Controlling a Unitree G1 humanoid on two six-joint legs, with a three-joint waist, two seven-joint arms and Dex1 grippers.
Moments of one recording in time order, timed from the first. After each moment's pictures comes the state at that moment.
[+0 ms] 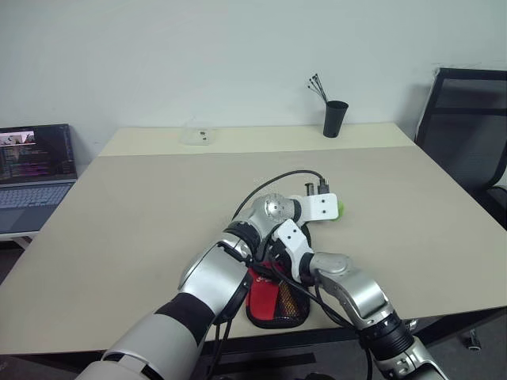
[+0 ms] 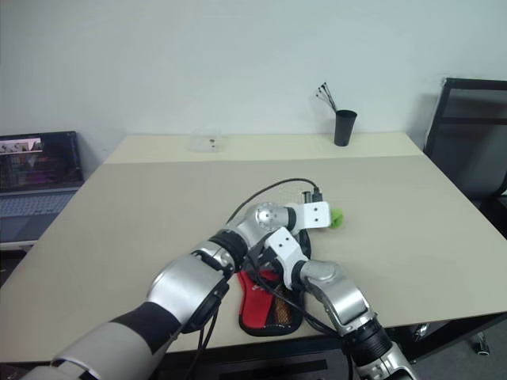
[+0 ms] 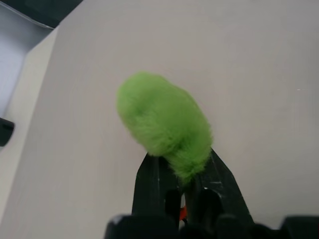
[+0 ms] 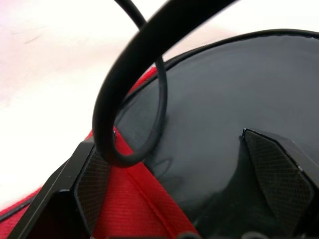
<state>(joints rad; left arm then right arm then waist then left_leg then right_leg) -1.32 -0.01 -0.30 1.40 0.45 -0.44 -0.67 -0.49 -0.14 0.37 -0.03 0.10 0.71 0.52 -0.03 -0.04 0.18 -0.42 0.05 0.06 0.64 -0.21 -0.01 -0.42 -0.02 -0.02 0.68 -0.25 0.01</state>
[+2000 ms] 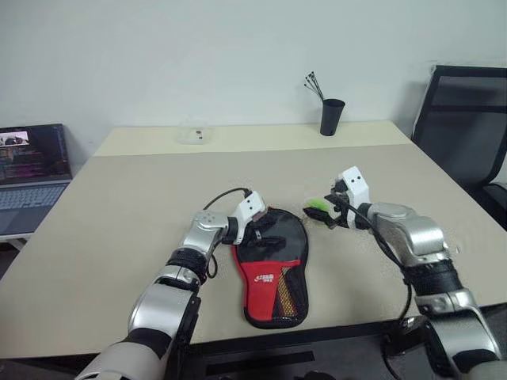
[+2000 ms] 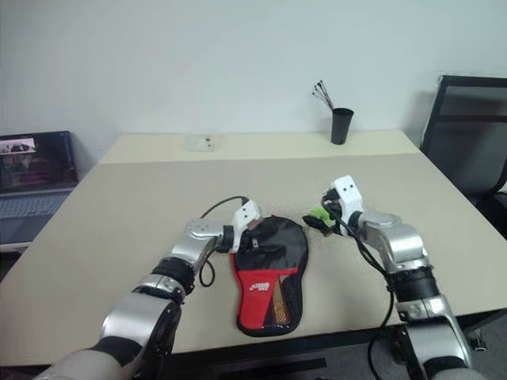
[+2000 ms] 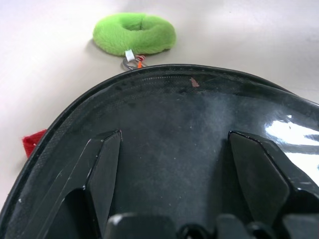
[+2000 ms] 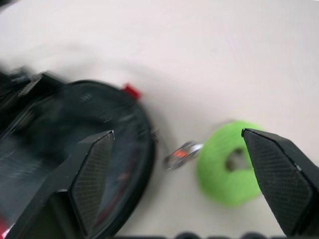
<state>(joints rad) -0.98 0.26 -0.08 1.06 0.09 -0.14 -1.11 -0.81 -0.38 0.06 0.33 0.24 0.69 0.56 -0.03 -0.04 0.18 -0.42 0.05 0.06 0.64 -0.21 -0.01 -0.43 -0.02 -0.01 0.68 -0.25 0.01</state>
